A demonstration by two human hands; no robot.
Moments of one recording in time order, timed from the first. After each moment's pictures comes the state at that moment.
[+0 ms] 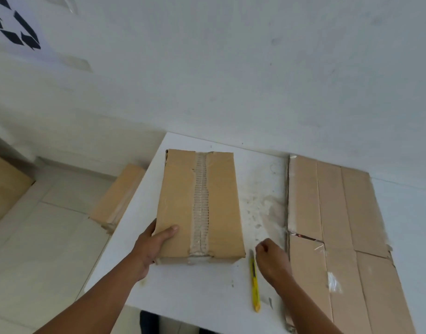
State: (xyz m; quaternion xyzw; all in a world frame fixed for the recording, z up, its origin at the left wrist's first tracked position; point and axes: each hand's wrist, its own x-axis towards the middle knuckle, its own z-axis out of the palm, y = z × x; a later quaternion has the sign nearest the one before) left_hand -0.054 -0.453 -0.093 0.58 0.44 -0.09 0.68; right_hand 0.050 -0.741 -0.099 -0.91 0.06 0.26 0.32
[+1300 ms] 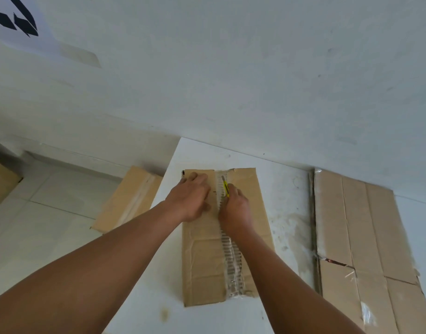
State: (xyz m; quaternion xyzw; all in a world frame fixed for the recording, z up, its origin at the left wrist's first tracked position) left_hand 0.110 -0.359 -0.069 0.98 0.00 -0.13 0.15; right_hand 0.131 -0.512 -0.060 -0.94 -0.12 0.16 0.28
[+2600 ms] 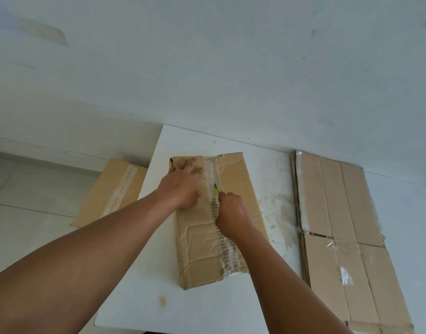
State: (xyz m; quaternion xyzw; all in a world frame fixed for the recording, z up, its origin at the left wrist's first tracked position) left_hand 0.108 -0.361 -0.079 0.97 0.01 -0.17 0.15; right_hand 0.100 -0.527 -0.049 -0.95 -0.15 0.24 0.08
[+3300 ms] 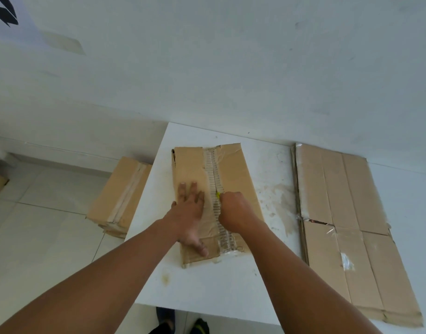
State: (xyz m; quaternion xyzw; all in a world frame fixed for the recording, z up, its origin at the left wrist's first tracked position) left_hand 0.012 -0.417 -0.075 0.94 -0.02 -0.33 0.12; right_hand 0.067 -0.554 -0.031 -0.94 -0.22 0.25 0.03
